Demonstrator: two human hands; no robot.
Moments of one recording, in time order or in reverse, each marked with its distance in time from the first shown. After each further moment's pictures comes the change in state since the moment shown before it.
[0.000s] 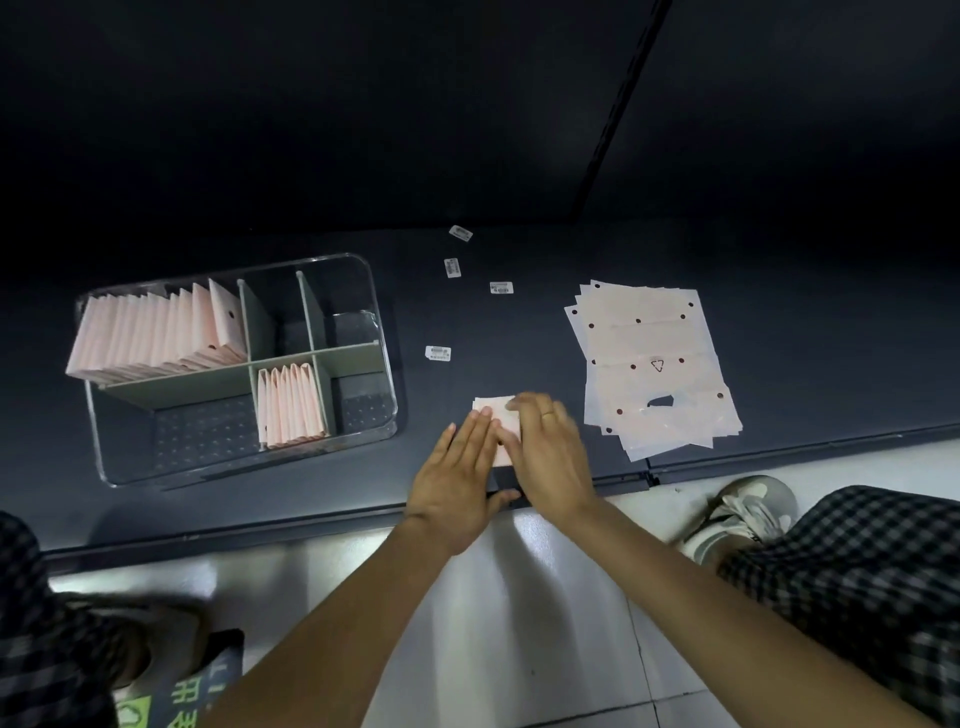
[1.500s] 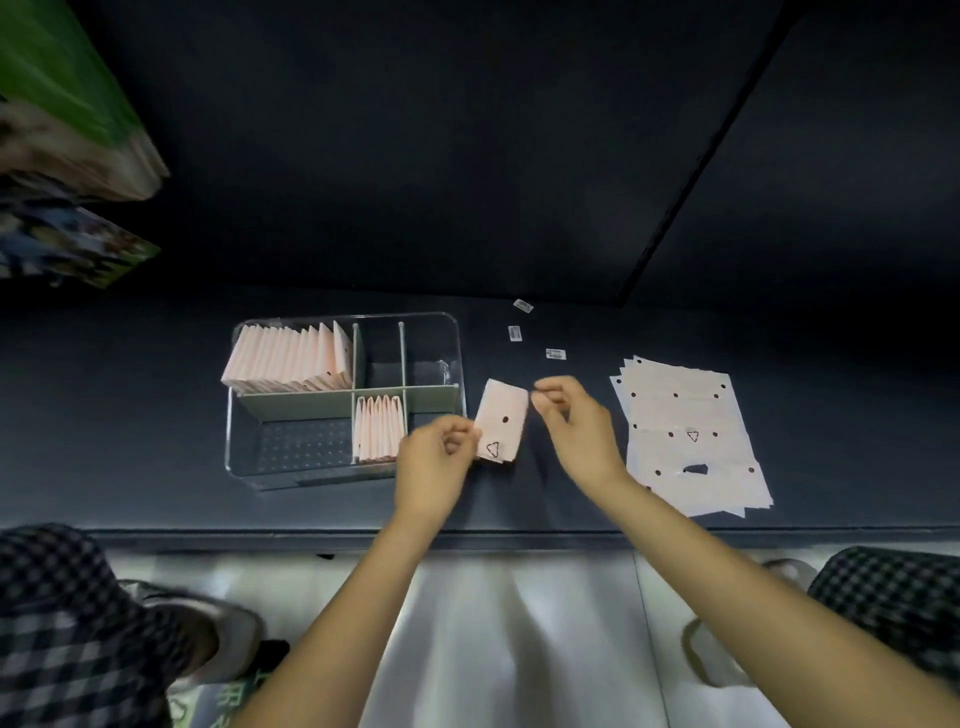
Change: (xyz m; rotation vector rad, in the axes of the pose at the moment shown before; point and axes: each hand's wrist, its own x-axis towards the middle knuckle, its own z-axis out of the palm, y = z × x) left_hand -0.048 -0.063 -0.090 -1.268 0.598 -0.513; right_hand 0.042 -0.072 -0.065 0.574 0.070 0.159
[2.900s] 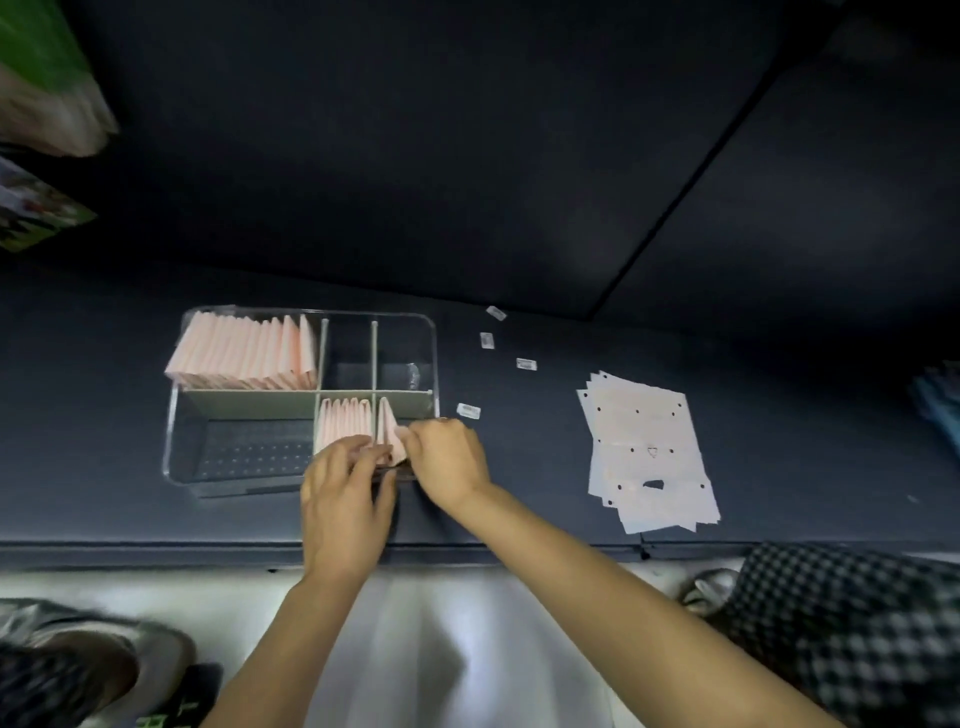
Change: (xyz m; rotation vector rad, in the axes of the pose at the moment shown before) left_hand -0.013 -0.060 -0.039 0.566 0.213 0.305; right_hand -0.002 -0.038 0.098 -0.628 -0.343 -0.136
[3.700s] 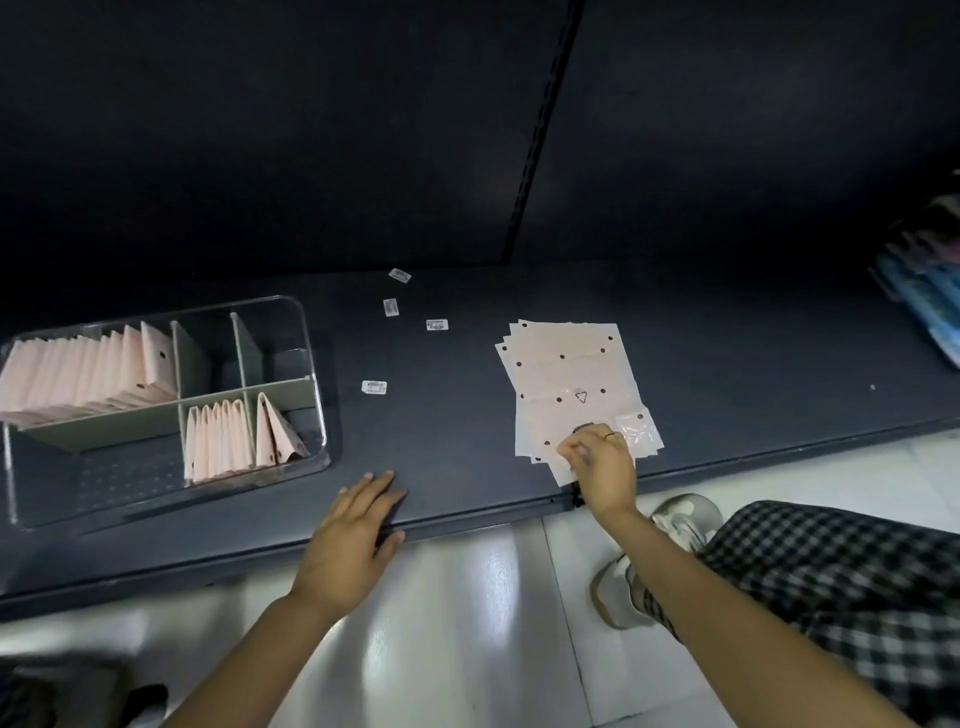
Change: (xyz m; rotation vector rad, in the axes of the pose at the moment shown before) left_hand -0.040 0.045 0.076 0.101 -0.649 0.236; right_hand -0.092 0.290 -0.004 0.307 0.370 0.432
